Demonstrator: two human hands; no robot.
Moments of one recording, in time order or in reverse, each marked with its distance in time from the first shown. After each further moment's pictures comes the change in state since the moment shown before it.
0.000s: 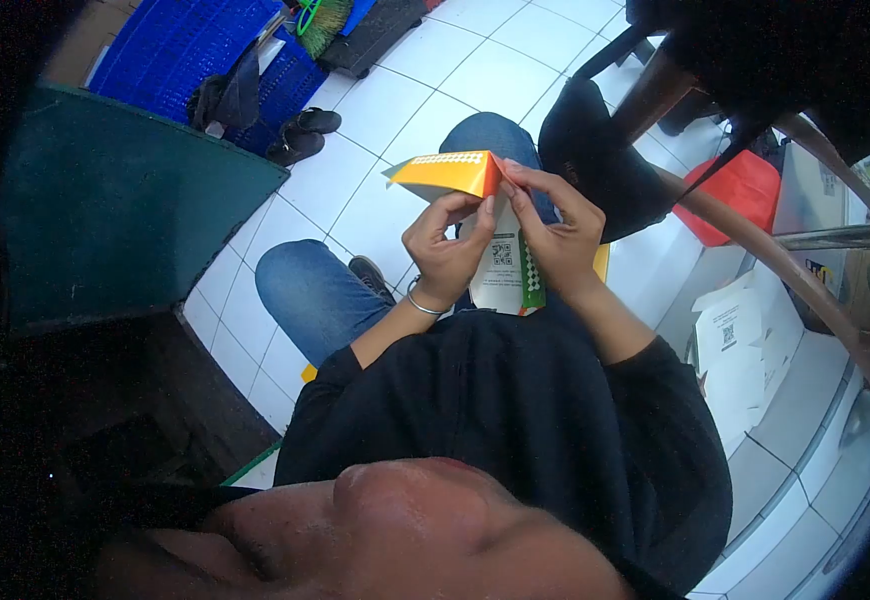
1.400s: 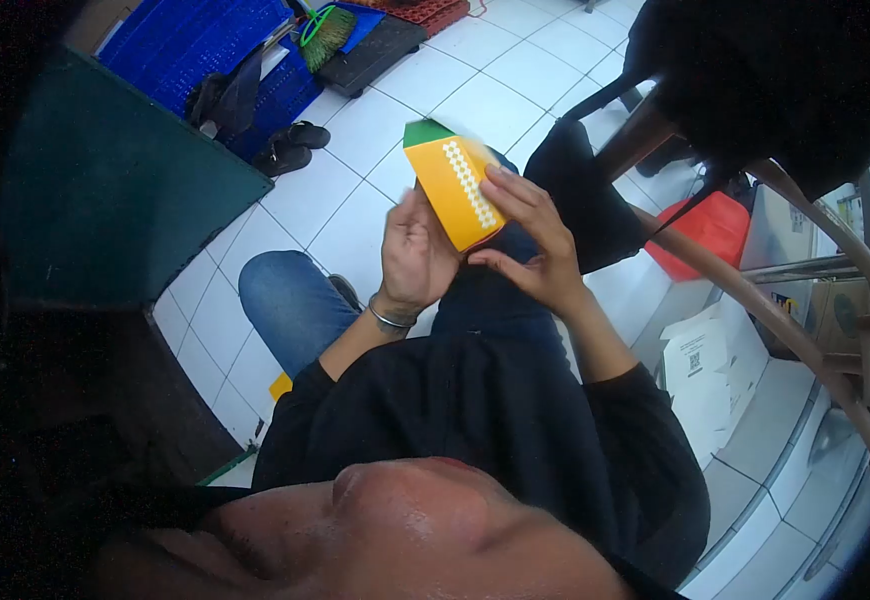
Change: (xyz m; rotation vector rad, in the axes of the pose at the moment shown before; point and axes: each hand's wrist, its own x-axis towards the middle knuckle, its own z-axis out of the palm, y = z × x) left_hand 0.030 0.018 -0.019 -1.476 -0.215 -0.730; right_hand 0.020 -0.002 -0.019 -0.090 -0.380 -0.216
